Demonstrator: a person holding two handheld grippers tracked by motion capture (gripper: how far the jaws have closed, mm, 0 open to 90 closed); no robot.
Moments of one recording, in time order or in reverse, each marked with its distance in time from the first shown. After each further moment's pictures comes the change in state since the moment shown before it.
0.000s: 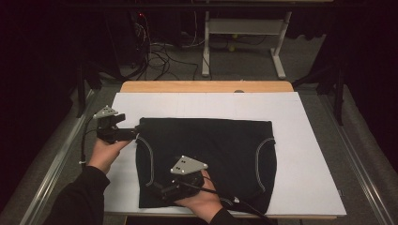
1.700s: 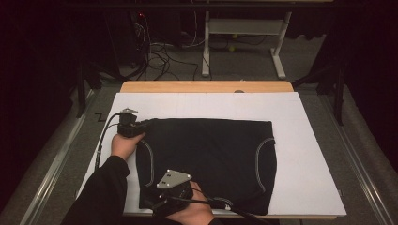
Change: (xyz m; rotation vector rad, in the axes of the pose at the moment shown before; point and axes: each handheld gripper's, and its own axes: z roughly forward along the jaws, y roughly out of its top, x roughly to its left) left arm 0.031 -0.022 0.086 0.155 0.027 -0.056; right arm 0.037 -0.010 0.016 0.126 0.083 -0.031
